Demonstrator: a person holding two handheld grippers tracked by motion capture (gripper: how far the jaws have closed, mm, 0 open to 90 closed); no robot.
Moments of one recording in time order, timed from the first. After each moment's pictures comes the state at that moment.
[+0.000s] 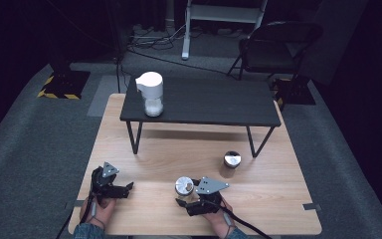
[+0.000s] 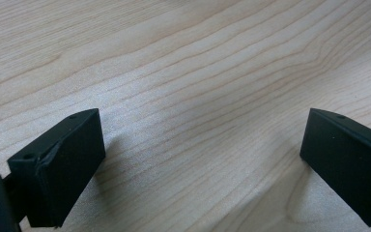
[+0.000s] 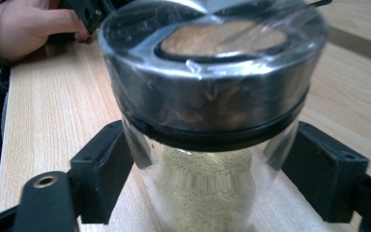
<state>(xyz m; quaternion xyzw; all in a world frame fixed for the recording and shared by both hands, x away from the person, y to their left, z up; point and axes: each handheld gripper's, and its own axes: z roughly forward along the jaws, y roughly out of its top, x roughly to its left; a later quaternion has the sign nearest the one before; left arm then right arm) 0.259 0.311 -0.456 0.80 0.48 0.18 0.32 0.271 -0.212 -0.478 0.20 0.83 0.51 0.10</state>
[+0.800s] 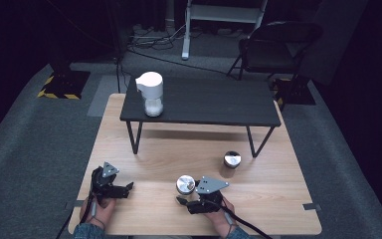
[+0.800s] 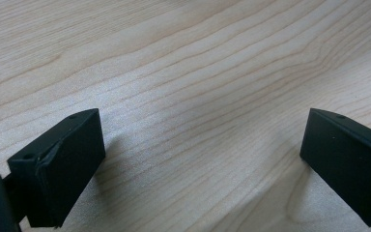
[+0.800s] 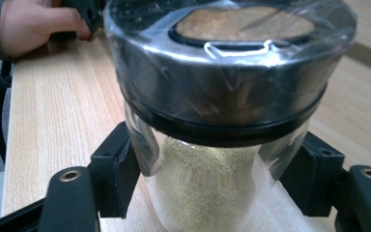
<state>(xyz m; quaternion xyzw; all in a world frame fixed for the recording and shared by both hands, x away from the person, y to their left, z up) 0.259 0.311 -0.456 0.80 0.48 0.18 0.32 0.271 -0.213 -0.463 0.19 0.84 0.50 0.11</state>
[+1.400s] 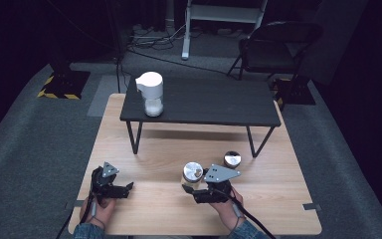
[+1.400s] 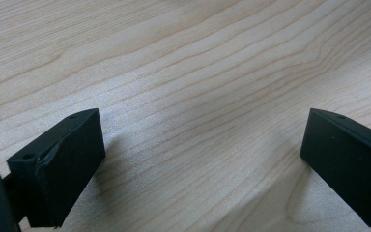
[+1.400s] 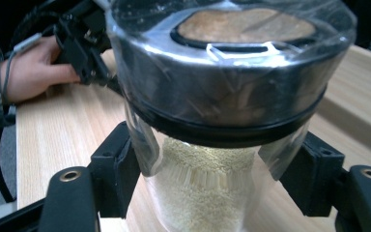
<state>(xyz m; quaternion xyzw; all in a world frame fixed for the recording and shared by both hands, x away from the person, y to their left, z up) 0.259 0.311 -0.456 0.80 0.48 0.18 0.32 0.271 -0.227 -0.411 0.20 0.82 0.51 0.14</state>
